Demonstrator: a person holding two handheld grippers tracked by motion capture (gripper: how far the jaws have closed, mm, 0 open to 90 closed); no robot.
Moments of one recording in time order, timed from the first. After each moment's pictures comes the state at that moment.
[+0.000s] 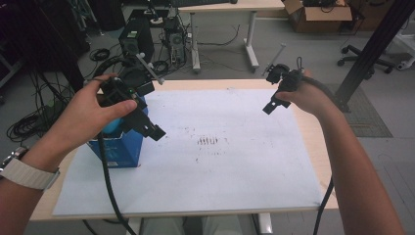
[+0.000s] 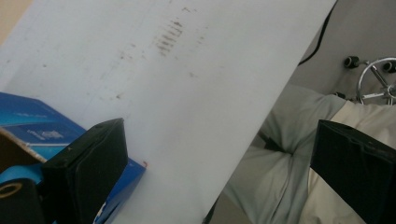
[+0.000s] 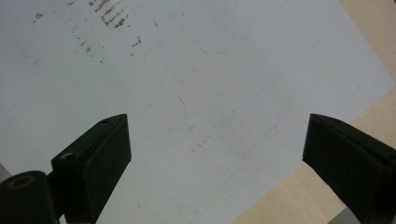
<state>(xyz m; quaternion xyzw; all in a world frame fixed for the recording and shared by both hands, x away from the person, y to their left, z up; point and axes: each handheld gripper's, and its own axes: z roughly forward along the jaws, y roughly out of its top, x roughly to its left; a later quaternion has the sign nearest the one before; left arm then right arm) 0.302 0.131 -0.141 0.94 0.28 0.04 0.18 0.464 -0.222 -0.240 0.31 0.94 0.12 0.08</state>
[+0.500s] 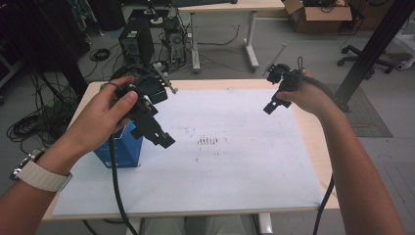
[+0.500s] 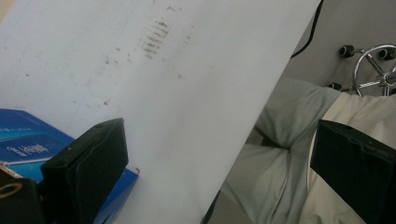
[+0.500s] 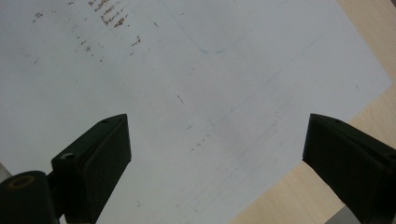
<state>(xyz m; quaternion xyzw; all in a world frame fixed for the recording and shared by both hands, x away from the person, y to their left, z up) 0.299 0.117 -0.147 0.95 0.26 0.04 0.16 0.461 -0.225 -0.238 0.31 0.94 0.12 0.08</state>
